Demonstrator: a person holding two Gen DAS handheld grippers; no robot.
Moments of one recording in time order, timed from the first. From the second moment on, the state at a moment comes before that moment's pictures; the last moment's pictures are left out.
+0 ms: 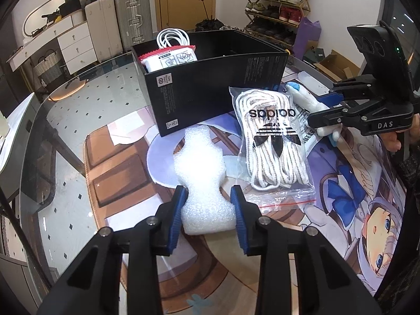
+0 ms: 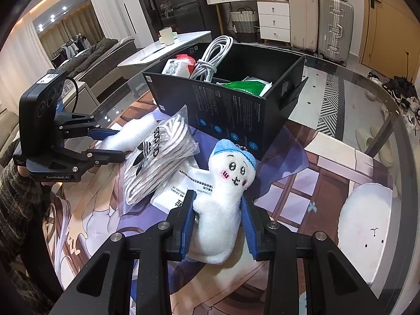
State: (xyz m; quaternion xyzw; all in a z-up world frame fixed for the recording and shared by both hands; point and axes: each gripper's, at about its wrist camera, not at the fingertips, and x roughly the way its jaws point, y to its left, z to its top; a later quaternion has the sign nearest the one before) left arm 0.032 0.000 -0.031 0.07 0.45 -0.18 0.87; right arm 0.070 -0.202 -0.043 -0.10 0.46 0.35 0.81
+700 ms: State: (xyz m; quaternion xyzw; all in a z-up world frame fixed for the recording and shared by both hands) left arm 0.026 -0.001 -0.003 0.06 0.41 -0.17 0.89; right arm 0.069 -0.208 -0.017 -0.08 0.43 0.36 0.82
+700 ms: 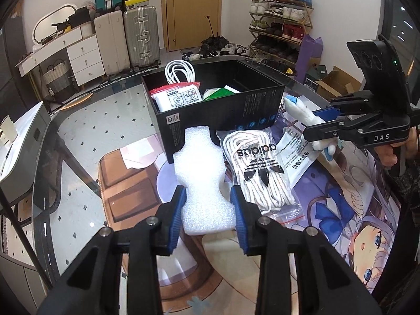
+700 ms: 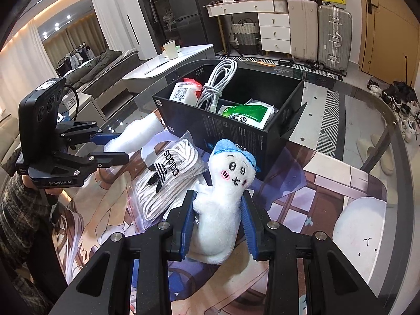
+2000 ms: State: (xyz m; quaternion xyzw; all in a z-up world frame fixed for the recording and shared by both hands) left arm 0.062 -0.008 0.041 0.02 0.34 -0.16 0.93; right arm 0.103 -0.180 0.030 -0.05 0.38 0.36 0.85
